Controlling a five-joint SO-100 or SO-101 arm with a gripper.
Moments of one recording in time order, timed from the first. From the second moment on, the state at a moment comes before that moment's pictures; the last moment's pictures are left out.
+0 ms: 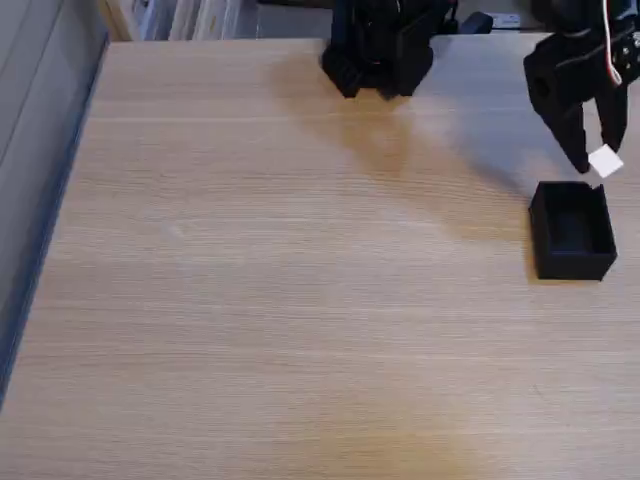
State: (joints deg) arm -38.2 111.3 107.5 57.7 -78.8
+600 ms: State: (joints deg) arm -35.6 107.0 104.6 57.4 -77.7
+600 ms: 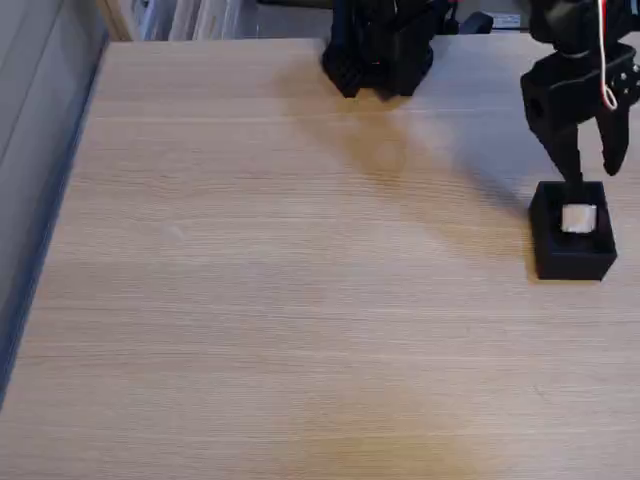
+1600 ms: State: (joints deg) arm -10.5 161.5 166.2 55.2 -94.7
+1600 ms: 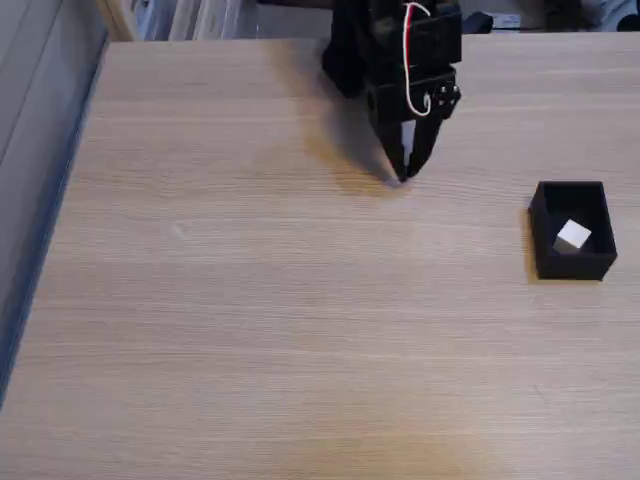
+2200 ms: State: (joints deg) arm -2.3 190.2 177.2 76.8 -91.5
